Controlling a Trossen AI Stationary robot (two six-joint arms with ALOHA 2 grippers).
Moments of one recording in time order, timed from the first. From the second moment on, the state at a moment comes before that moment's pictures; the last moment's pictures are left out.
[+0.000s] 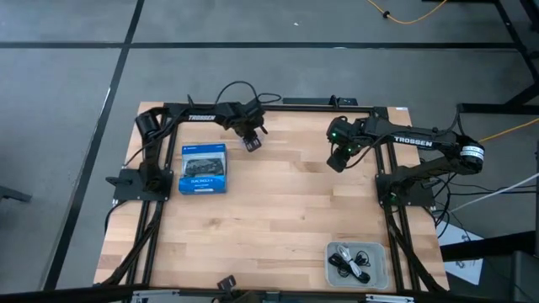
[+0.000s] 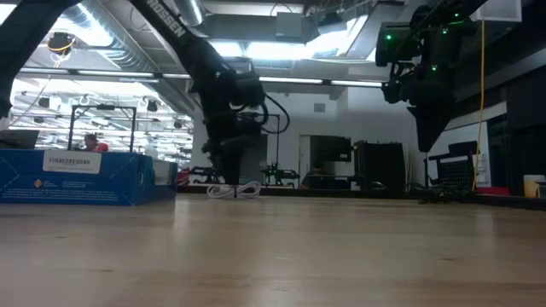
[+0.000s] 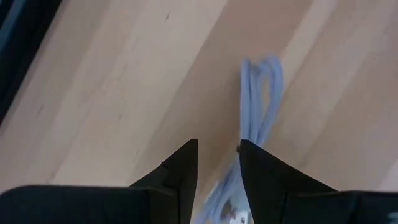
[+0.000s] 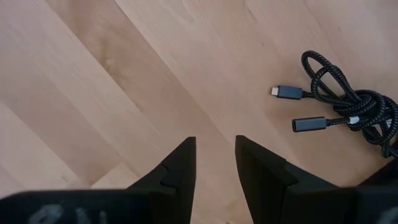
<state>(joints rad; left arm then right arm) 0.54 1.92 1.26 -0.51 -0.05 0.04 -0.40 1.29 0.91 -0.99 0.10 0.25</state>
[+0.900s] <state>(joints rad) 0.38 1.91 1.41 -0.95 -0.20 0.03 -0.40 1.29 0.91 -0.97 0.10 0.25</state>
